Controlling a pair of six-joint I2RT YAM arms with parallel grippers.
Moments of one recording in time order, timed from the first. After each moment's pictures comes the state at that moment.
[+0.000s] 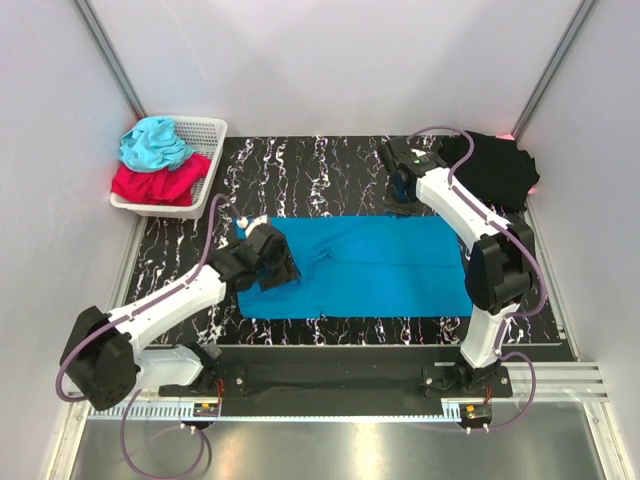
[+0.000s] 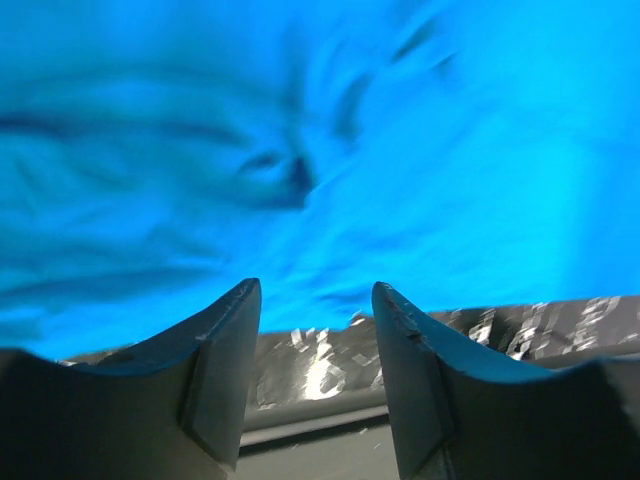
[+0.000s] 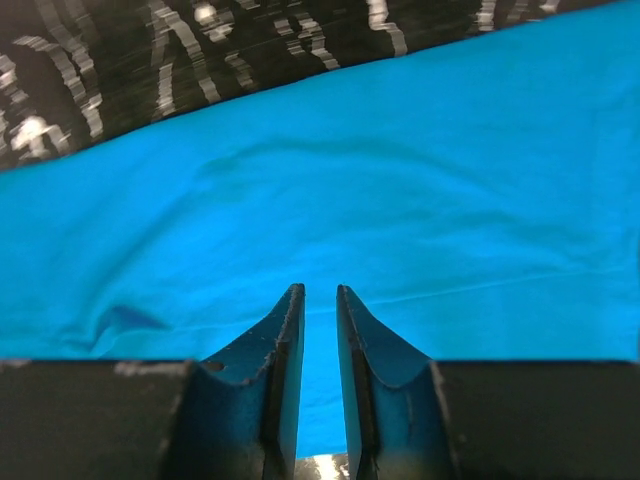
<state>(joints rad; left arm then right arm) -0.70 1.20 0.78 -0.53 -0.11 -0.96 0.43 1.85 1.64 -0.93 0.26 0.61</state>
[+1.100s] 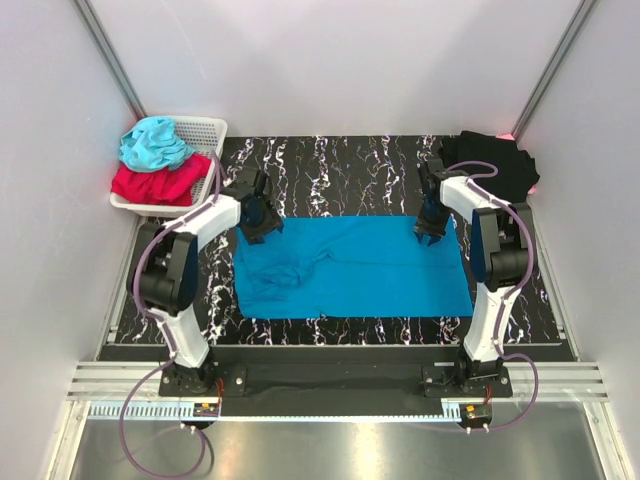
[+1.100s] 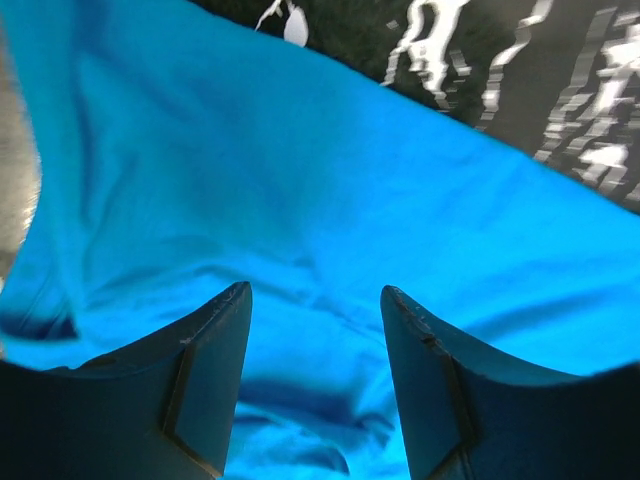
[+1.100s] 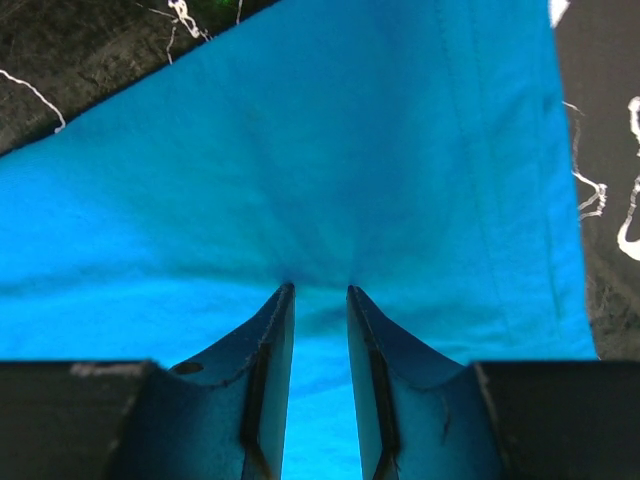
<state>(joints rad) -0.30 1.79 1.25 -0.57 -0.02 -0.79 0.15 2.01 1.45 -0.83 0.16 0.57</state>
